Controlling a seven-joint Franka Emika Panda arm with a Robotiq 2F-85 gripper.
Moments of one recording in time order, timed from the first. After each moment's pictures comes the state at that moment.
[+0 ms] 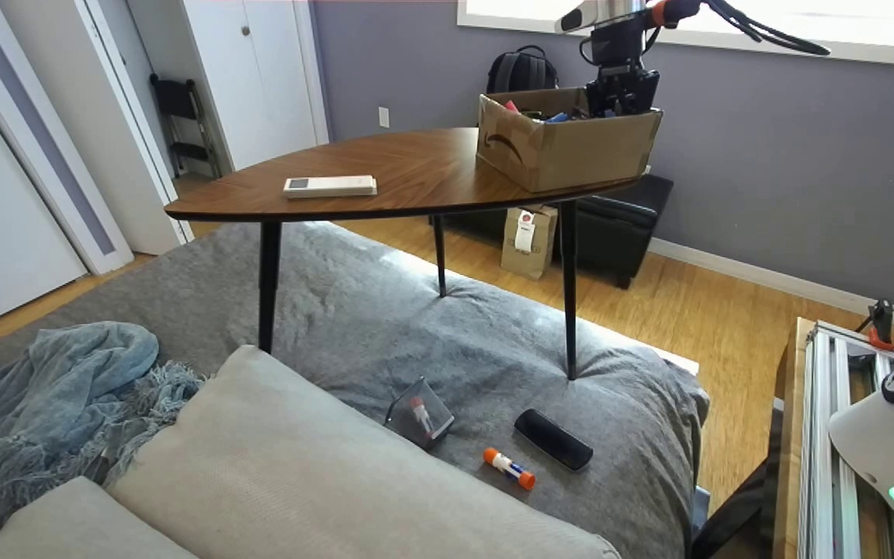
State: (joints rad) arm -0.17 0.14 -0.19 -1.90 -0.12 1.74 -1.32
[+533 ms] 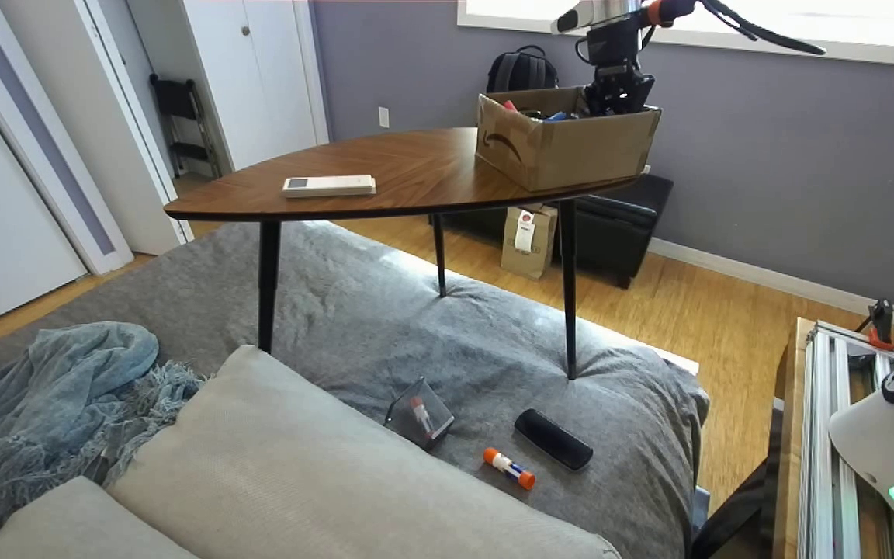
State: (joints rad) arm -0.17 0.15 -0.18 -1.88 -0.14 1.74 -1.32
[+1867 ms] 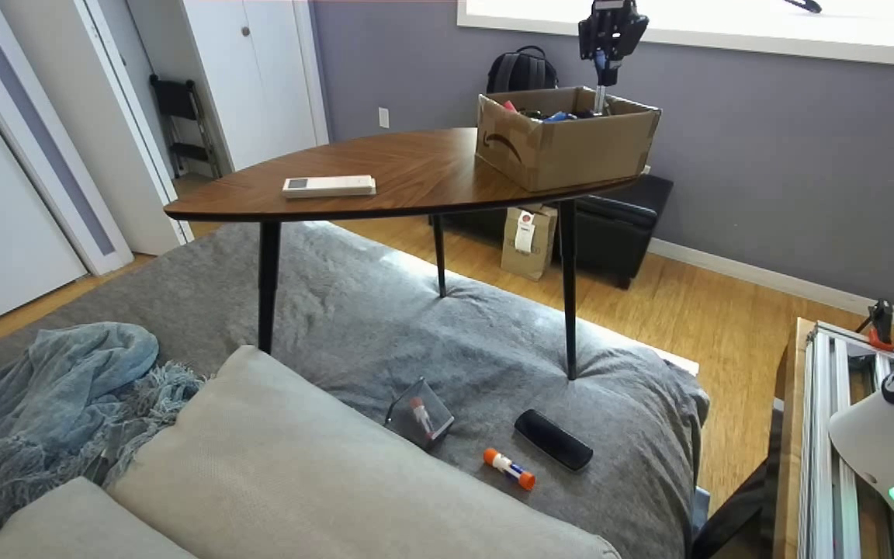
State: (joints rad) arm -0.17 0.08 -0.17 -1.76 -0.11 1.74 -1.32
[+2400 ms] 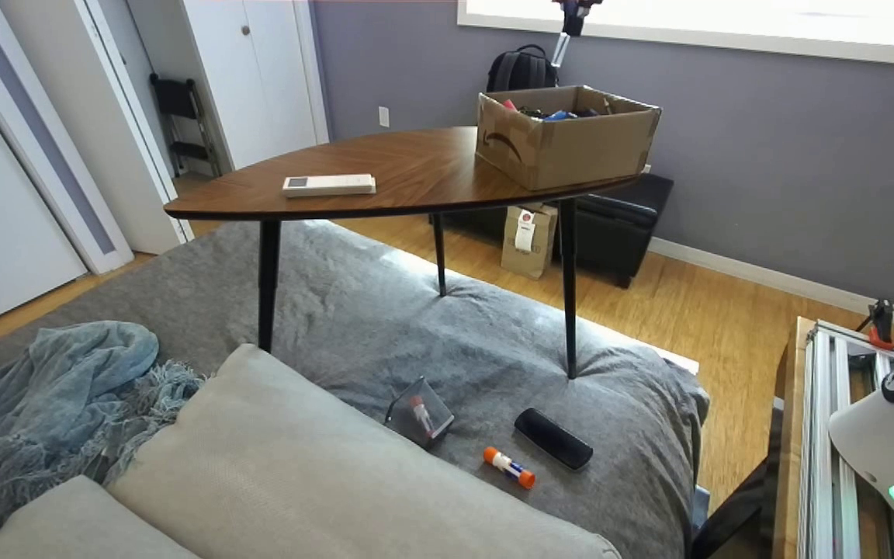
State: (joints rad) arm -0.17 0.05 -0.16 -1.67 0.08 1.80 -1.37
